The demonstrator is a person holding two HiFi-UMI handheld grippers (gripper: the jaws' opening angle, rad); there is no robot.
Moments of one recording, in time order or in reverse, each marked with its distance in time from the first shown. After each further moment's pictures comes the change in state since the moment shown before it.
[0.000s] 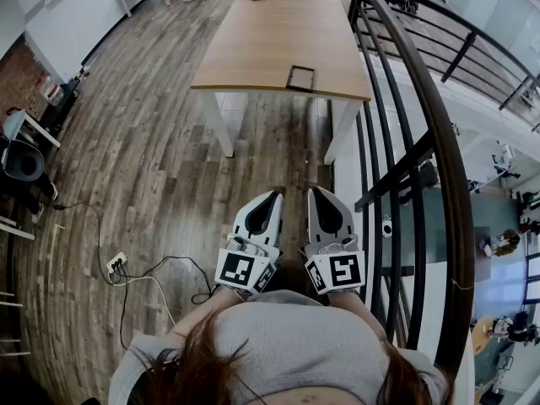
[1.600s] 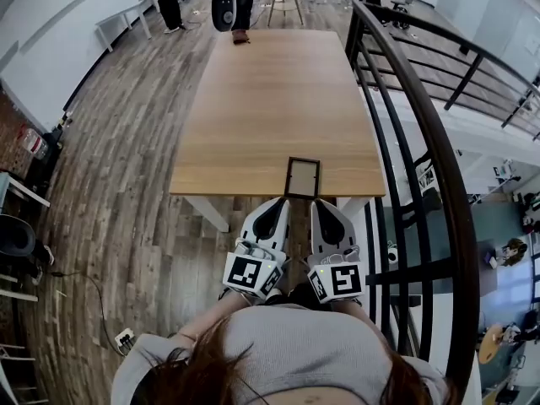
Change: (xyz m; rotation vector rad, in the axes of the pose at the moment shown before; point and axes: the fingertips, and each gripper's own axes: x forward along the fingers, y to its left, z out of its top) left arm 0.394 0.217 0.008 -0.008 -0.027 -0.096; right arm 0.376 -0.211 -0.028 -0.035 -0.022 -0.088
